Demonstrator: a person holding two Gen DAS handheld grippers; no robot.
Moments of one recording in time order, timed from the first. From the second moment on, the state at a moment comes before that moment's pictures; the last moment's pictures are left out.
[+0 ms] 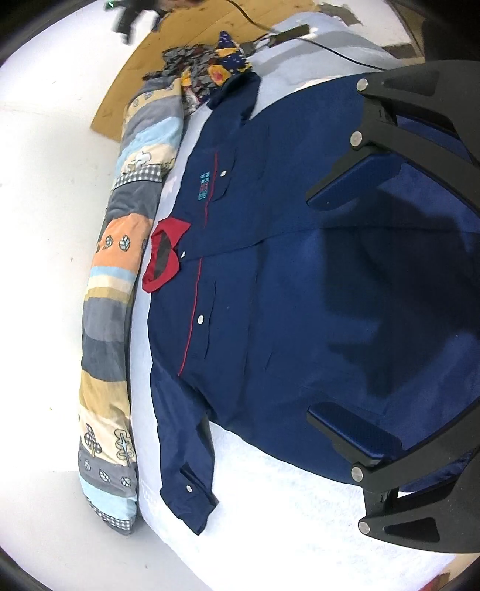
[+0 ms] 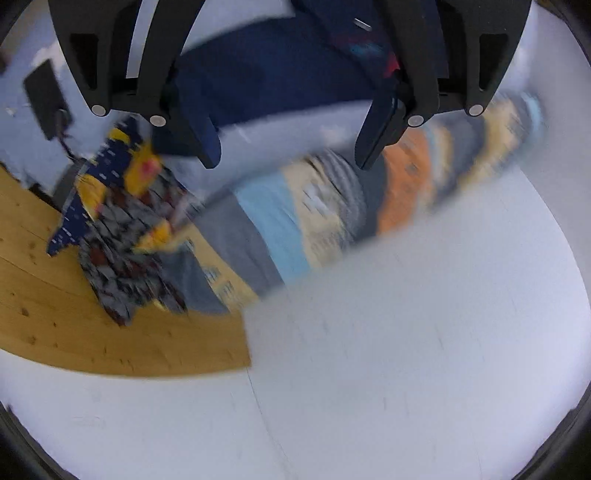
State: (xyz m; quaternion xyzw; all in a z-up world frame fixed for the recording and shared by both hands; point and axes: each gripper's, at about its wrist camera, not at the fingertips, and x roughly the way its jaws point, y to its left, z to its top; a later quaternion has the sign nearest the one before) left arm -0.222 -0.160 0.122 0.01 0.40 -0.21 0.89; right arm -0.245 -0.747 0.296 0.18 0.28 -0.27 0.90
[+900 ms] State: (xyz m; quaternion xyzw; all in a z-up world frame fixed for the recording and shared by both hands) left arm -0.215 -0.227 0.086 0.09 0.44 -0.21 0.87; right arm -0.209 -0.878 0.128 0.19 0.36 -0.39 0.83
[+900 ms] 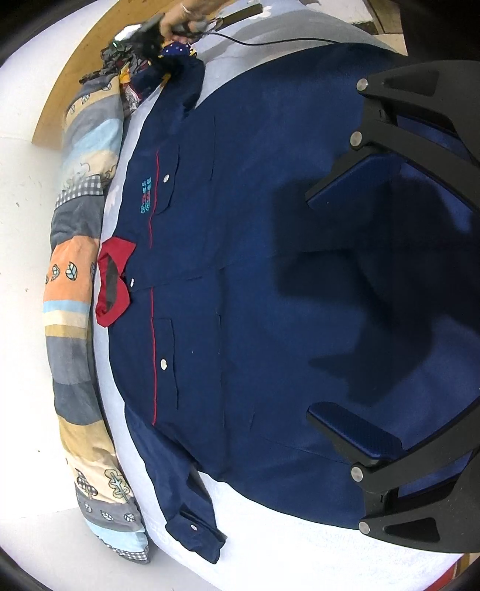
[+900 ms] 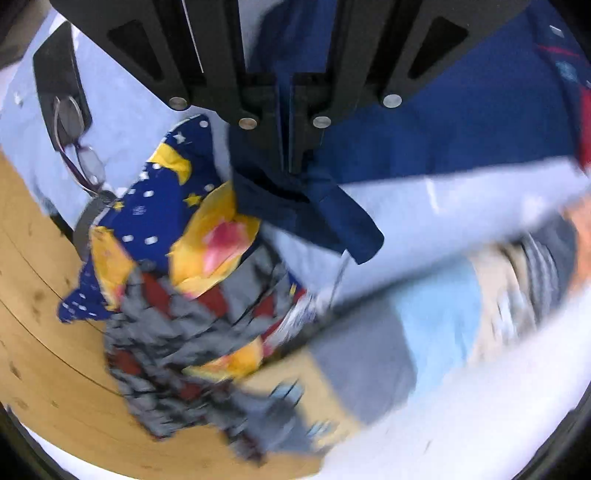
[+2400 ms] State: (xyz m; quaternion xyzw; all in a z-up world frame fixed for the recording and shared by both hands) left arm -0.221 -0.127 0.128 -0.03 0.40 -0.22 0.89; right arm -0.026 -0.317 0.051 0.13 0.50 0.12 0.85
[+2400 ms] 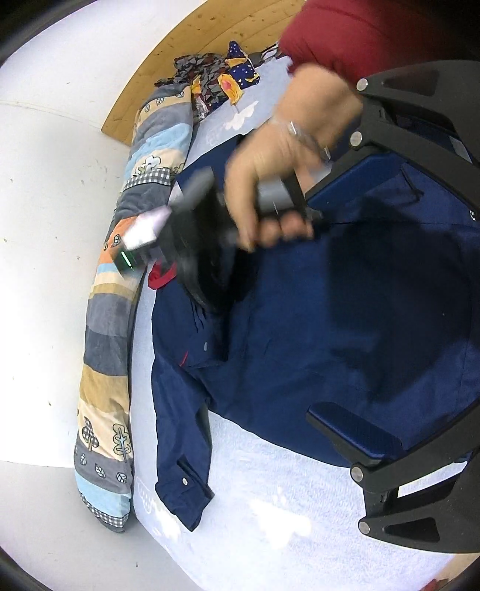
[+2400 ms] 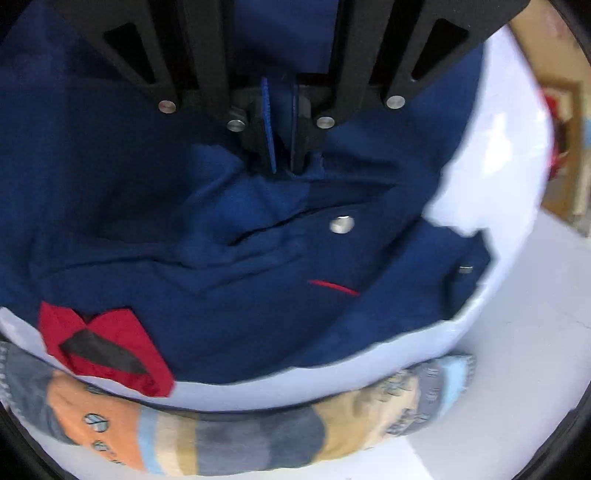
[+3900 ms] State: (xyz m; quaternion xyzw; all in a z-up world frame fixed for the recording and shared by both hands) left arm -0.220 -0.095 0.124 -0.06 0.41 -0.20 0.89; right arm -0.046 -0.225 0.044 -0.13 0.51 0.10 0.85
